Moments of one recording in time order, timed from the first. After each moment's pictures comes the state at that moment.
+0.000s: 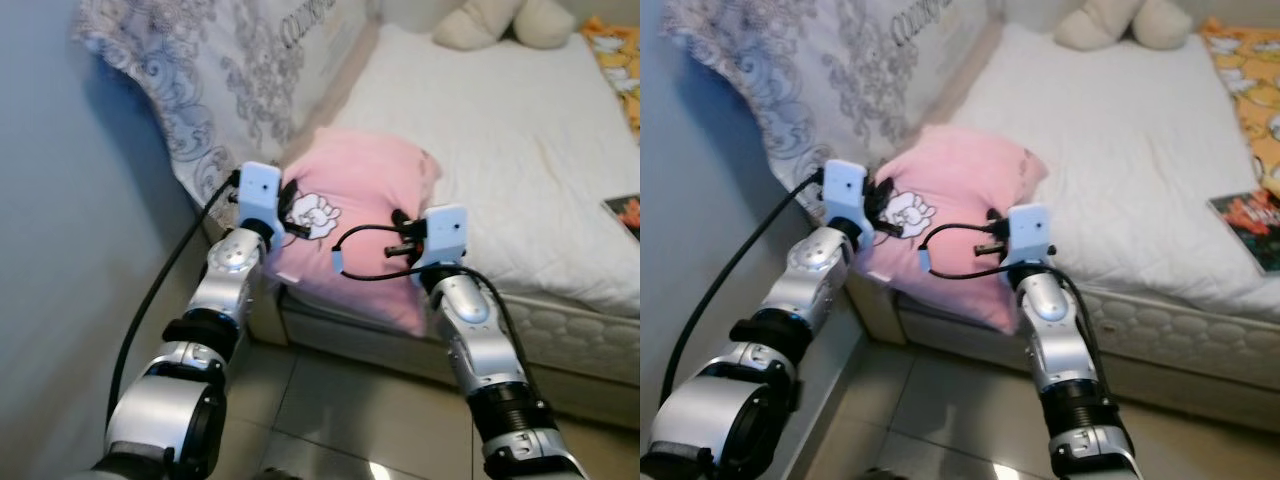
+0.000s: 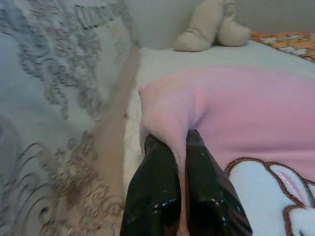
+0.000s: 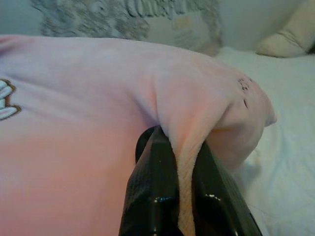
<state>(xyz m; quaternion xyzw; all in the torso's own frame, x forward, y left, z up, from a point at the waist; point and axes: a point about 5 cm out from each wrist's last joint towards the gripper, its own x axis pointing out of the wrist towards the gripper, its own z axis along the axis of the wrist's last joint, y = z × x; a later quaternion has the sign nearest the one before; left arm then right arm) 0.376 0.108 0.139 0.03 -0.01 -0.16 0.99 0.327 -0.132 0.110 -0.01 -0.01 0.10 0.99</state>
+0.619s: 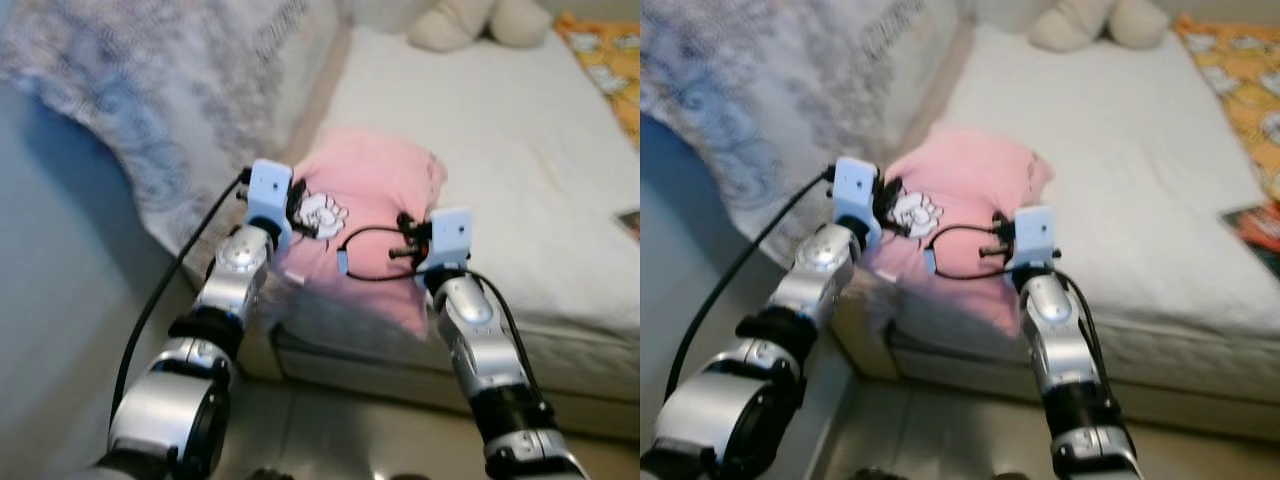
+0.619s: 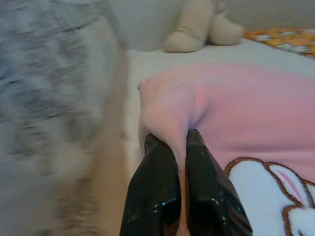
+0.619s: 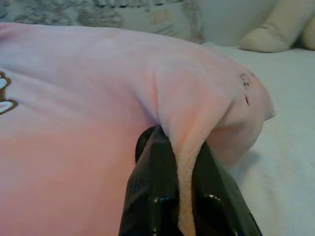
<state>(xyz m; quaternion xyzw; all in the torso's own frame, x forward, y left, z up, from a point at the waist) 0.377 0.108 0.136 0.04 -0.01 -0.15 0.99 0.326 -0.128 0.105 0.00 0.00 0.10 0.99</state>
